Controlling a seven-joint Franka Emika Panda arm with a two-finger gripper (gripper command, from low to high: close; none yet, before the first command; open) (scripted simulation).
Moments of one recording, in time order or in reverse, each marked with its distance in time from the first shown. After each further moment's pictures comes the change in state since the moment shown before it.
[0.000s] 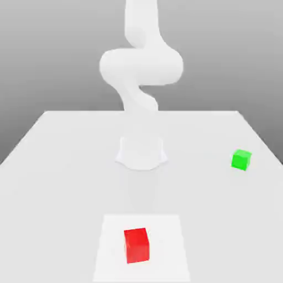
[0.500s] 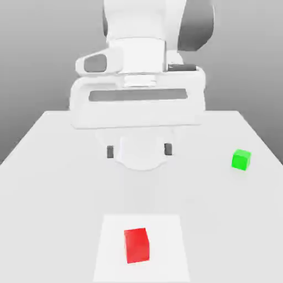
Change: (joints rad) arm 0.042 0.550 -0.053 -0.206 0.029 0.269 -0.158
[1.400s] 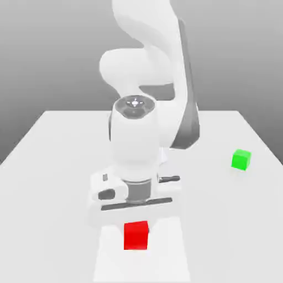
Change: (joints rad) arm 0.017 0.255 0.047 -0.107 0.002 0.132 -0.072
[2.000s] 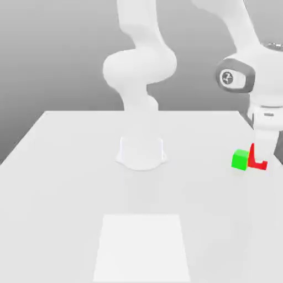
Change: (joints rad) arm 0.722 -0.267 0.426 -0.170 0.210 -0.076 -0.238
